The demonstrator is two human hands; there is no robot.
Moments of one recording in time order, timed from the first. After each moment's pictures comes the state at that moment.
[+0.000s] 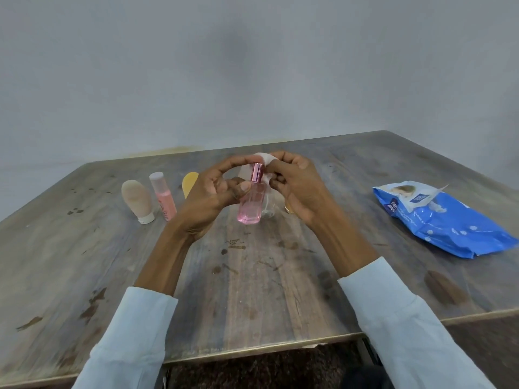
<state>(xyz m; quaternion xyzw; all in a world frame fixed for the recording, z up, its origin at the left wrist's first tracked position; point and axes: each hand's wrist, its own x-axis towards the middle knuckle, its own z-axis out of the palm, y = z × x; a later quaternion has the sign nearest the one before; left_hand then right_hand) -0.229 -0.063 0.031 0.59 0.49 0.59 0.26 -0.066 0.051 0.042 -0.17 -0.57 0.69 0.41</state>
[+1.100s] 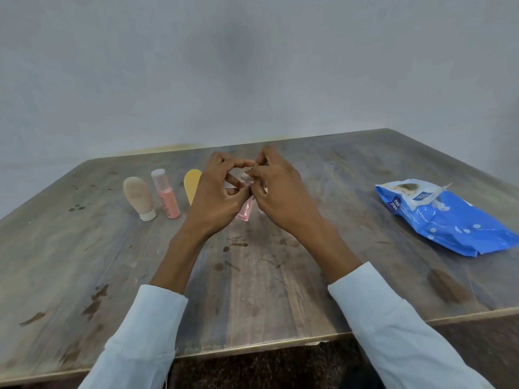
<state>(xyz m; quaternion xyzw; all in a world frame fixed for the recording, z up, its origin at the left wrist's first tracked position) -0.219 -0.057 0.024 0.59 0.61 0.53 0.00 -0.083 0.030 0.027 -0.18 -0.87 0.11 0.44</state>
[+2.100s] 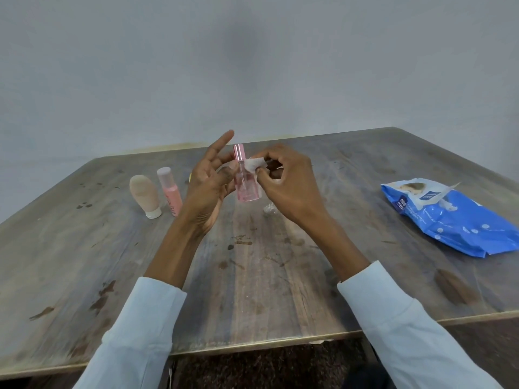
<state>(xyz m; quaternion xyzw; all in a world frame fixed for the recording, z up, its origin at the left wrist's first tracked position) -0.237 -0.056 0.027 0.49 0.45 0.70 0.26 -0.080 0.028 0.035 -0.18 -0.80 0.27 0.51</state>
